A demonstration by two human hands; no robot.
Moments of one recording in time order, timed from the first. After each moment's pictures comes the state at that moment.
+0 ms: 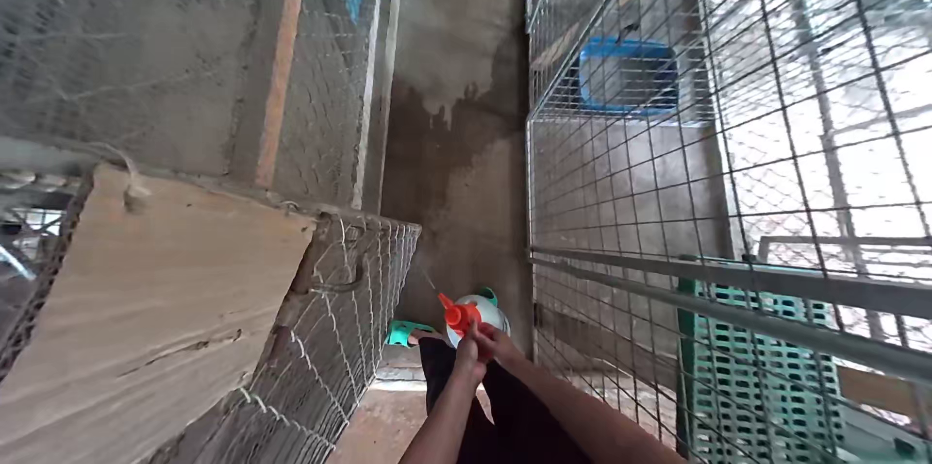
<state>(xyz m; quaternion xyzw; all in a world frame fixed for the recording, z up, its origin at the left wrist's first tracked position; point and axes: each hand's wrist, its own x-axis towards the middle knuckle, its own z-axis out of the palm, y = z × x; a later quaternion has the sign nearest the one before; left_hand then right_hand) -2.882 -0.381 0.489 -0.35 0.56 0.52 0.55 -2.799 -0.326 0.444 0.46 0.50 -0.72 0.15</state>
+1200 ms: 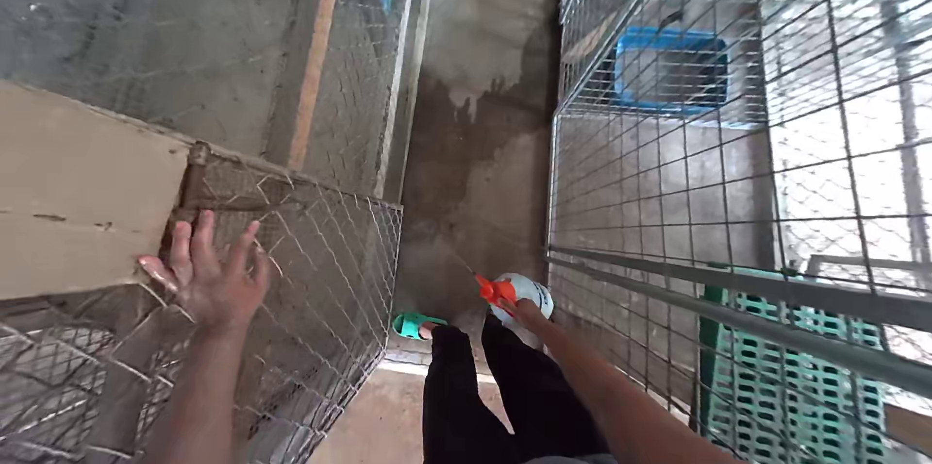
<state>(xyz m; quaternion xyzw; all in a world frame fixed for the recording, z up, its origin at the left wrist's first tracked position) -3.219 -0.518 0.681 0.39 0.90 0.03 -0.20 -2.801 -0.250 0.399 0.46 0.61 -0.51 0.38</state>
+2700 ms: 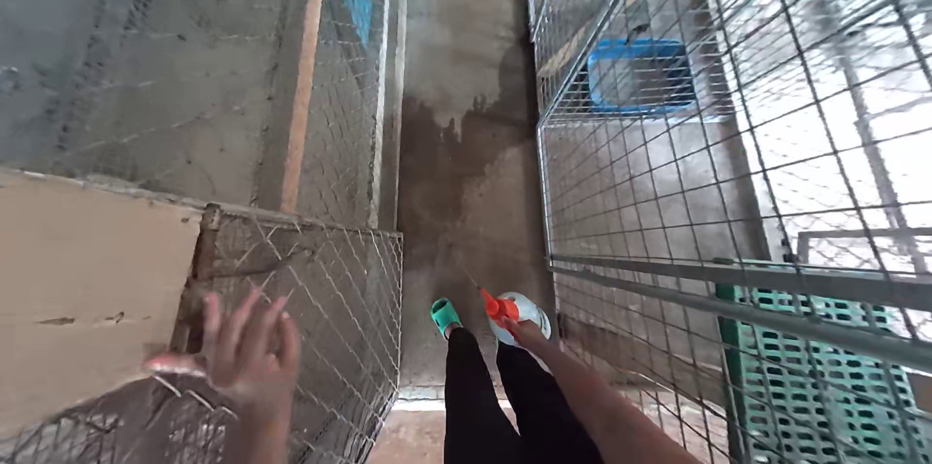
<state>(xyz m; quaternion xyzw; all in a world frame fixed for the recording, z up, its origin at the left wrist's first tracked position) -3.184 -0.494 0.681 0.43 0.84 0.15 -0.29 -2.810 -0.289 0.364 0.56 0.53 -0.57 0.29</state>
